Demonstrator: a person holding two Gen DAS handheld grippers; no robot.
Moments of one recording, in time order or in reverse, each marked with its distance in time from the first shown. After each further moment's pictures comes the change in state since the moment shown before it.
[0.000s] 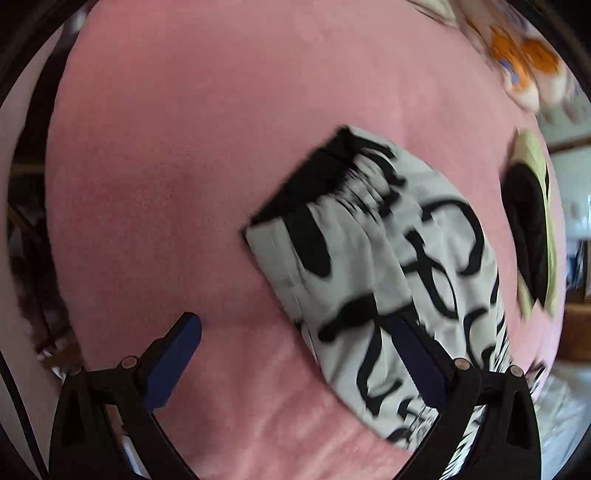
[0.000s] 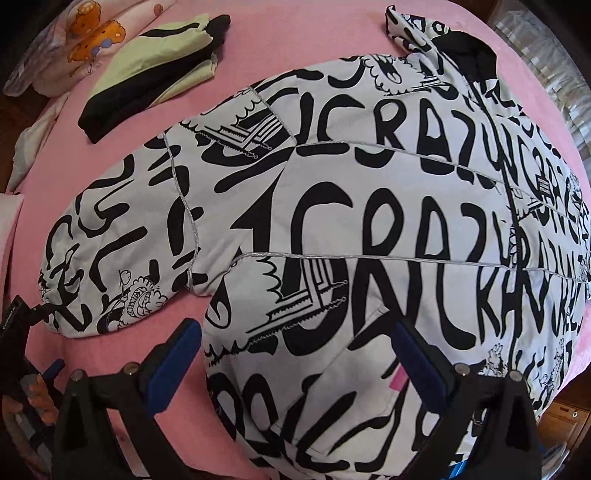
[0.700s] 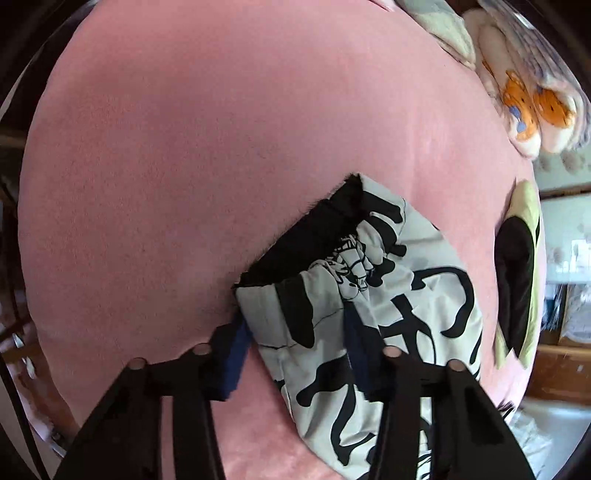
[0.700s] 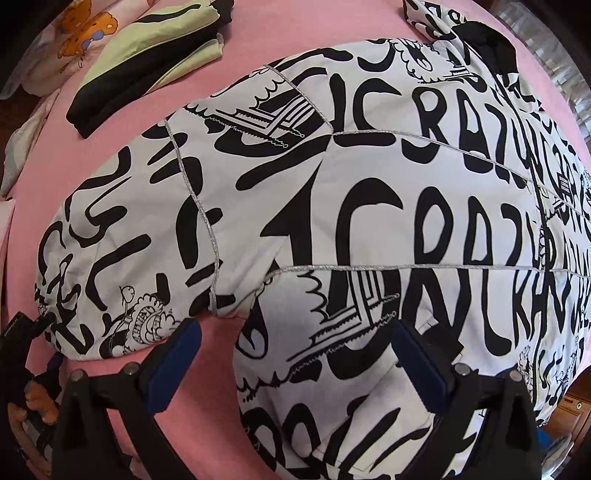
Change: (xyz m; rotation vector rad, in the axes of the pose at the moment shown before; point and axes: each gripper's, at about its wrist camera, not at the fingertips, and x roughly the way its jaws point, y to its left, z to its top) left arm 0.028 -0.004 0.027 -0.127 -0.051 -0.101; right arm 0.036 0.037 0.024 0.031 0.040 -0.013
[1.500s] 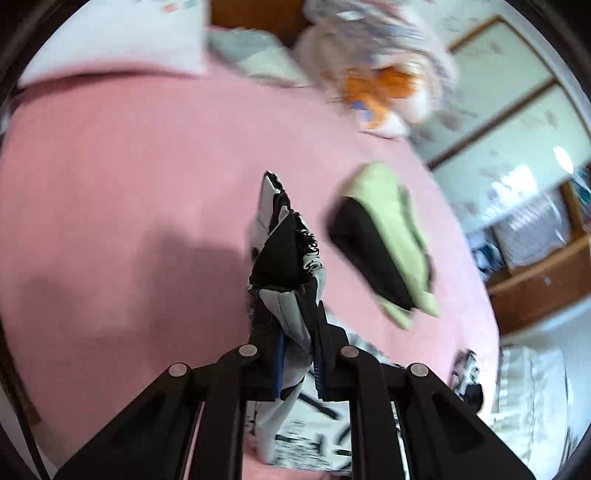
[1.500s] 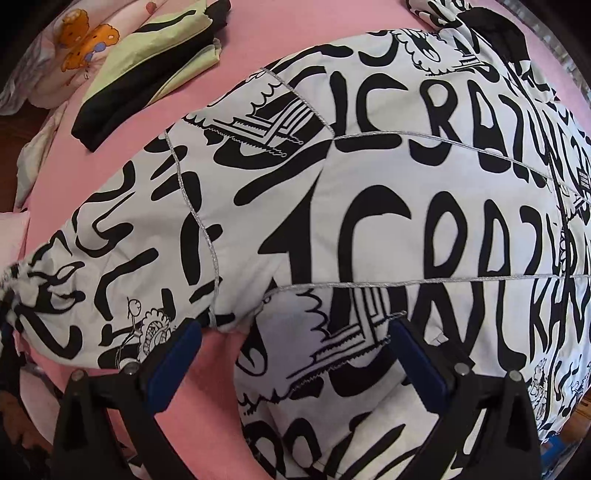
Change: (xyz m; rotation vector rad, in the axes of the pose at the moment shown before) left arm -0.099 -0.127 -0.075 0.403 -0.210 -0.323; right arm 0.020 -0.032 0.032 0.025 0.007 0.097
